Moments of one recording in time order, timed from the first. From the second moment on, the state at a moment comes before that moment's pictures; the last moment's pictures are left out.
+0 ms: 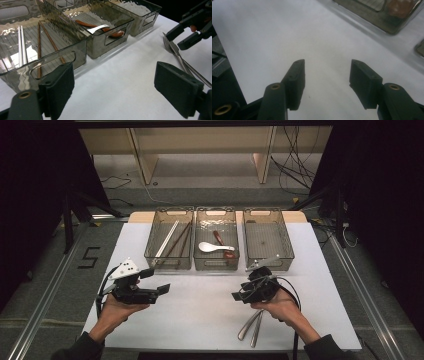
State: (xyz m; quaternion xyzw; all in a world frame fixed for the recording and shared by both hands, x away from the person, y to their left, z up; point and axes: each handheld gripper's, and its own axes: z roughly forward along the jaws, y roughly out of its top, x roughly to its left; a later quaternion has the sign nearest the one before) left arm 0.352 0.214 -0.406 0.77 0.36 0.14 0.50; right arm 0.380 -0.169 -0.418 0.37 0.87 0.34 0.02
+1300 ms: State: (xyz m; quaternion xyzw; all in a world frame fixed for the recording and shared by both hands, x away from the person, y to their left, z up) left arm 0.352 0.213 -0.406 0.78 0.36 0.14 0.50; right arm 0.357 -0.162 -0.454 0.31 0.92 0.22 -0.01
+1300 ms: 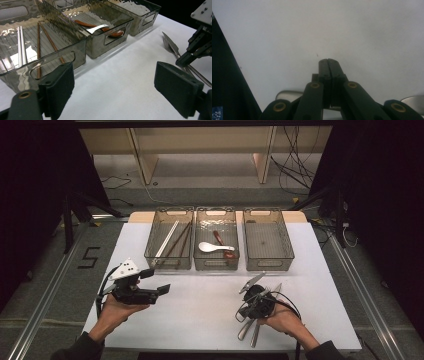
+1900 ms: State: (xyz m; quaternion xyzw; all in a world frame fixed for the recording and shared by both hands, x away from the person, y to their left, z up) left arm 0.352 0.213 -0.406 0.78 0.36 0.14 0.50; right arm 0.341 -0.168 -0.461 0.30 0.94 0.17 -0.03
